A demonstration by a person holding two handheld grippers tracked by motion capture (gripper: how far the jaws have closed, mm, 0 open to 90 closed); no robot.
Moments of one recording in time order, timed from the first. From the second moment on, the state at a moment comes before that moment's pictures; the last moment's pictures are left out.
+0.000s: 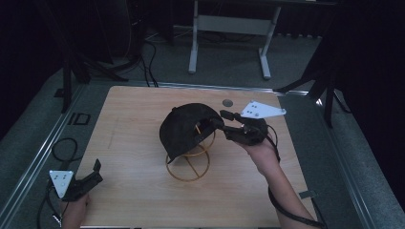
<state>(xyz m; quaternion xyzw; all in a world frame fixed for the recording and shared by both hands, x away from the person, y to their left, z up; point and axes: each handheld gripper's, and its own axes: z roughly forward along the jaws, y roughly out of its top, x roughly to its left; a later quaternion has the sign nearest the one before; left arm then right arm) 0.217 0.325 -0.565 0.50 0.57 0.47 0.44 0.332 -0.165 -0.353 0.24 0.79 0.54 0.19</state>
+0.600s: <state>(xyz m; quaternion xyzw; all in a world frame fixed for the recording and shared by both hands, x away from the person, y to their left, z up) 0.217 0.324 -0.565 0.50 0.57 0.47 0.44 0.339 -0.229 -0.385 0.30 0.78 0.51 0.21</state>
